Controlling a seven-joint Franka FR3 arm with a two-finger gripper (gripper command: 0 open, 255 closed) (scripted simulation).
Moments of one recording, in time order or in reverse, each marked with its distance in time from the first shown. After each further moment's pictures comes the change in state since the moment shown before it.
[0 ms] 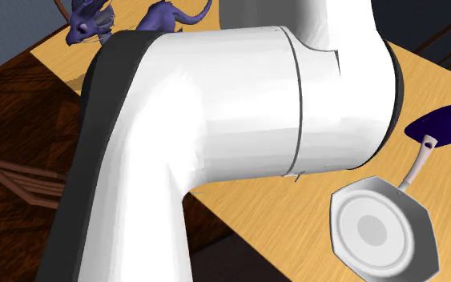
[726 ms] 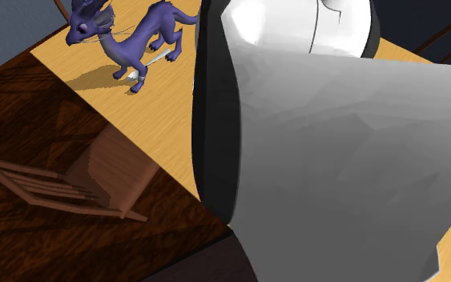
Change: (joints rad) arm -0.035 0.371 -0.124 0.255 0.160 0.182 -0.231
